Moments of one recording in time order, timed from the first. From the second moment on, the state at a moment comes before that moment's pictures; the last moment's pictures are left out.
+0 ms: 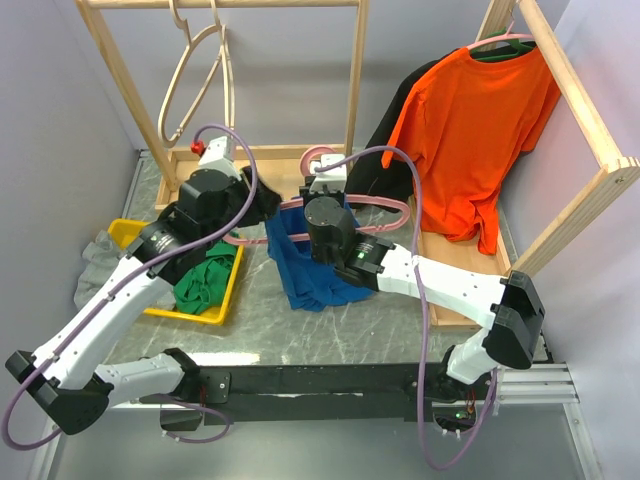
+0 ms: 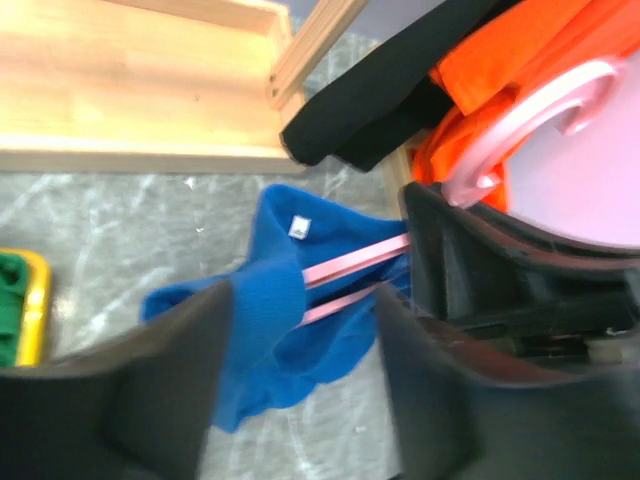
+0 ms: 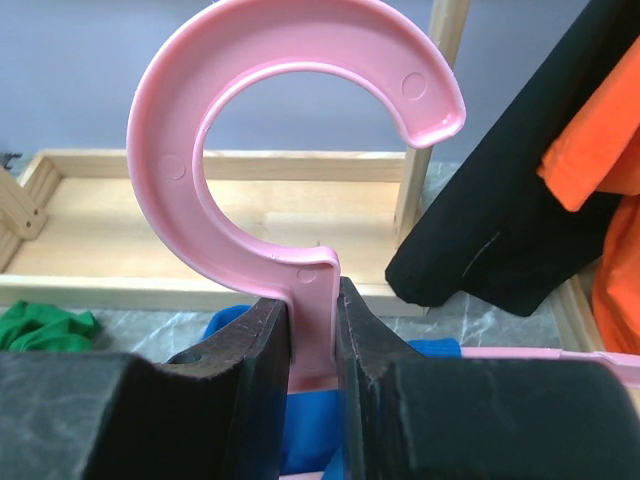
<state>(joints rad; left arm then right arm) -0.66 1.11 1.31 -0.55 -0.23 -0.68 1.05 1.52 1.29 0.16 1.00 0.09</state>
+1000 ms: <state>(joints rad) -0.66 0.86 1.55 -0.47 -0.06 -0.27 1.05 1.25 1.57 -0.09 0.40 -0.04</state>
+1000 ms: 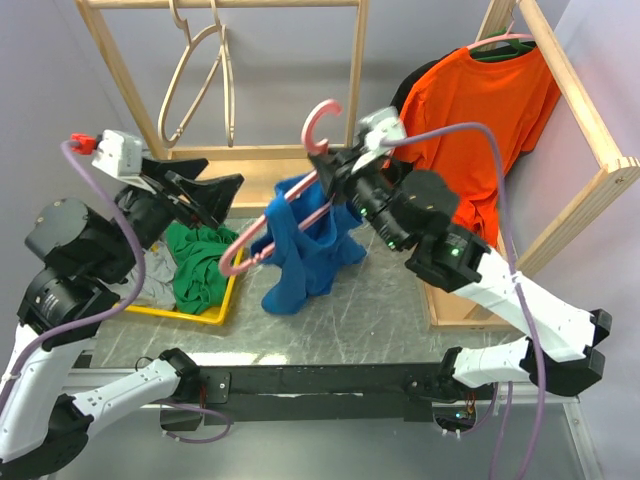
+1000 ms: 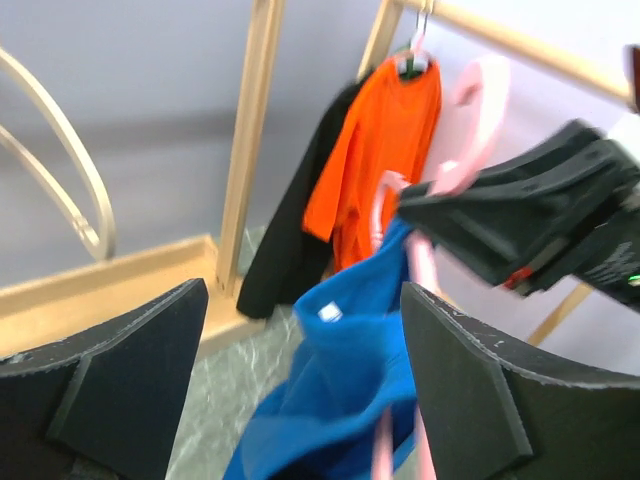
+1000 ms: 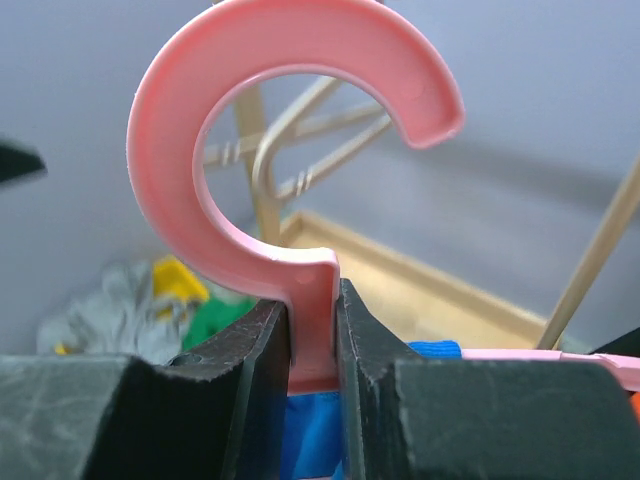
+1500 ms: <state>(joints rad) -0.66 0.82 1.37 -0.68 0.18 -0.25 1.01 1.30 1.36 -0.08 0.28 -0.01</state>
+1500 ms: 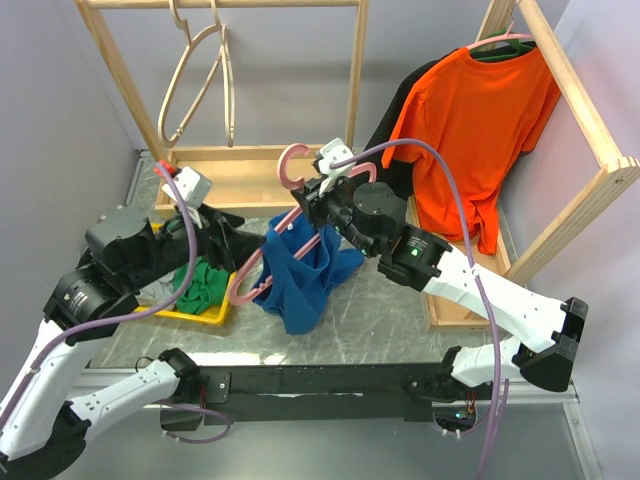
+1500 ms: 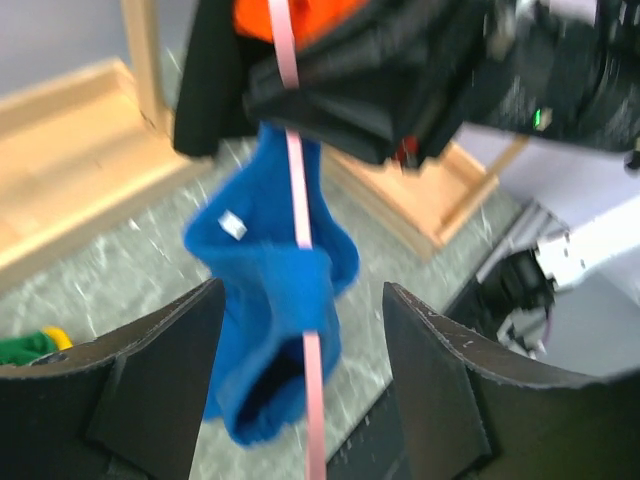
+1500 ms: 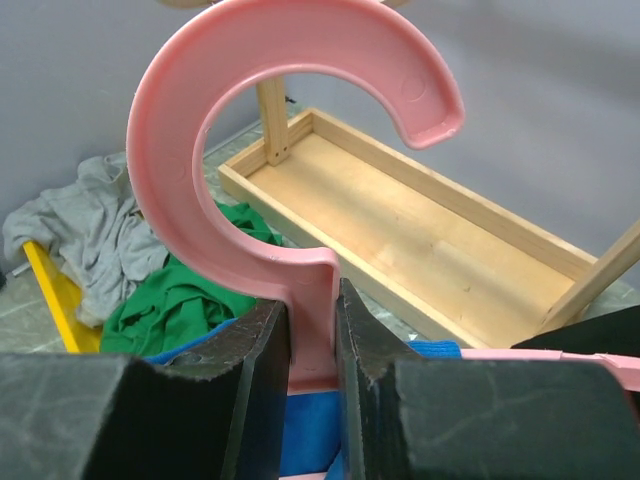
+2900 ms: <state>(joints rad) -0.66 0.89 1.22 -0.68 0.23 -0.28 0.98 1.28 1.33 -0.04 0.25 0.08</state>
